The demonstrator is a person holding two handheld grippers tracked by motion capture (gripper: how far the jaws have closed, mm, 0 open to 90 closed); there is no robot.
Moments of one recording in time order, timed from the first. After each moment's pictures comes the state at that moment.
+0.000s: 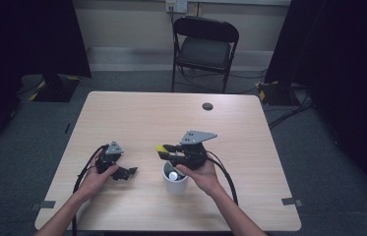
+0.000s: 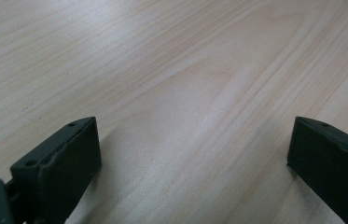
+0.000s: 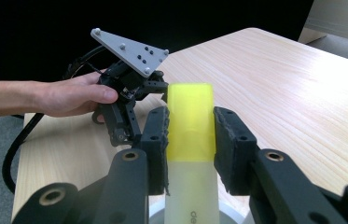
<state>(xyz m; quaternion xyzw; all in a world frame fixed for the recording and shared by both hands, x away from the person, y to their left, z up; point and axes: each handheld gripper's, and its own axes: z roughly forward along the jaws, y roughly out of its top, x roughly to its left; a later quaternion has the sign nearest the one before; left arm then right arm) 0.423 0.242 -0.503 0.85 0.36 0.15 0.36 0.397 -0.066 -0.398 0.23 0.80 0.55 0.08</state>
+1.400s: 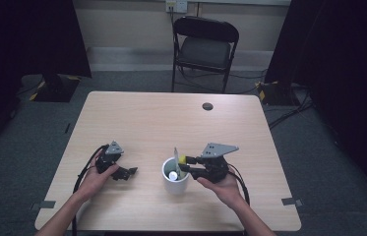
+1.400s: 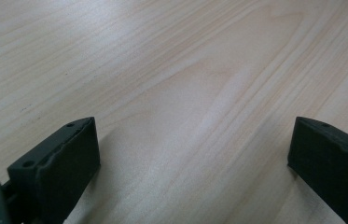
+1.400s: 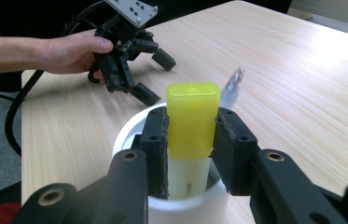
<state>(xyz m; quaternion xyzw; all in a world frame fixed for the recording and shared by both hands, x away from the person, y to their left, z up) 0.423 0.241 -0.503 0.85 0.36 0.15 0.36 0.368 -0.122 -0.409 0.24 0.82 0.52 0.09</state>
